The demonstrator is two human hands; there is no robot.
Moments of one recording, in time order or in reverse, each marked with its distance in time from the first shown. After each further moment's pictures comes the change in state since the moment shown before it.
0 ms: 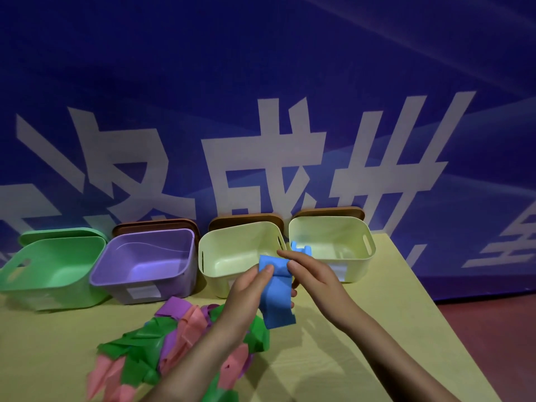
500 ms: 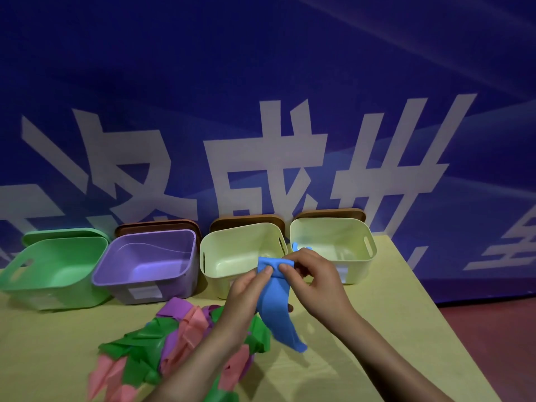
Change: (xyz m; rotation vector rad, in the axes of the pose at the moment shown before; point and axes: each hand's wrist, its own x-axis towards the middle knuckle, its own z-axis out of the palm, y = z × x) left_hand -0.002 -0.004 -0.006 -0.018 0.000 0.040; right_hand 0.002 -0.007 0.011 -0.287 0.214 -0.257
